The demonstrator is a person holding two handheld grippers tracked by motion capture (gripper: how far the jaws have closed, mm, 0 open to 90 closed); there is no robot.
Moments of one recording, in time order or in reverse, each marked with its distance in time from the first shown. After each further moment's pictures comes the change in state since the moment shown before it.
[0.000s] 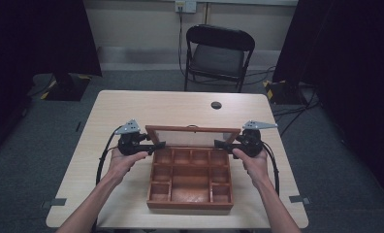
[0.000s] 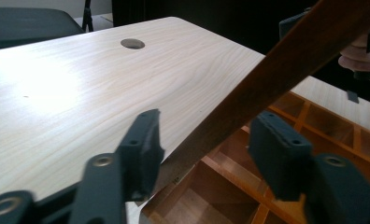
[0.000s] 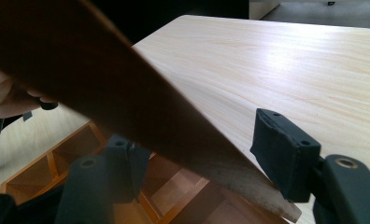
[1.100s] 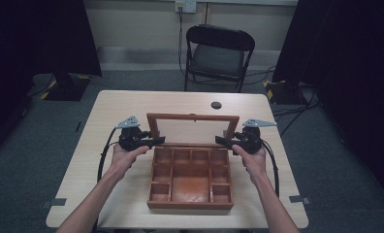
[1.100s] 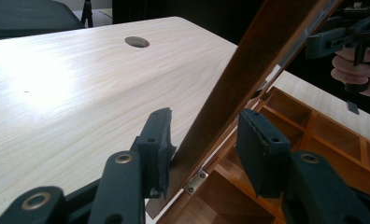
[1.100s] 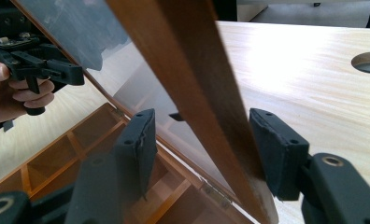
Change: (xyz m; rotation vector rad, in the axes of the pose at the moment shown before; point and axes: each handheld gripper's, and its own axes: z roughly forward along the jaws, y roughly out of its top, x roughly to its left) left arm 0.017 0.004 0.004 0.006 -0.001 -0.042; right arm -0.015 -0.002 0.009 -0.019 -0.036 0.021
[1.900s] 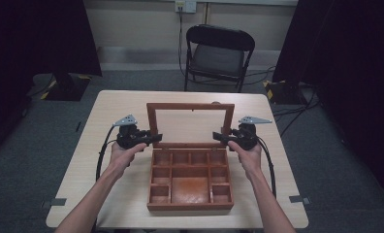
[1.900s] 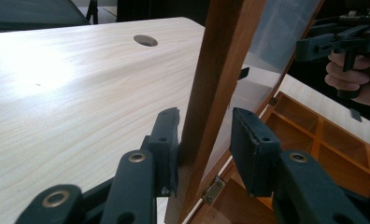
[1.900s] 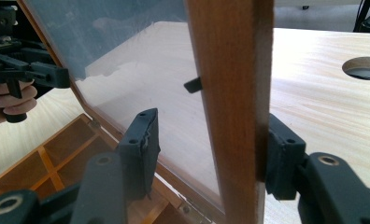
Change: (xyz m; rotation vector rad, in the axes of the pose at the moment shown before) left arm 0.013 -0.003 -0.002 -0.010 0.002 -0.049; right arm -0.007 0.003 0.017 -0.004 -0.033 0.005
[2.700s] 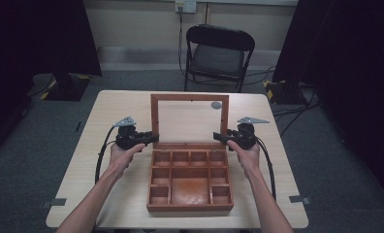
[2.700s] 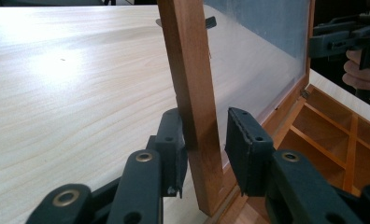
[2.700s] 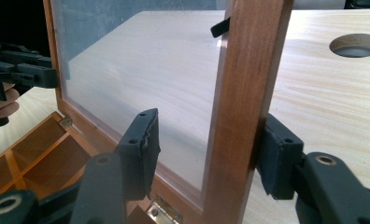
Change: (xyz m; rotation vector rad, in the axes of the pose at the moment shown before) left arm 0.014 -0.014 0.005 0.024 0.061 -0.058; right arm -0.015 -0.009 0.013 0.031 -0.043 0.047
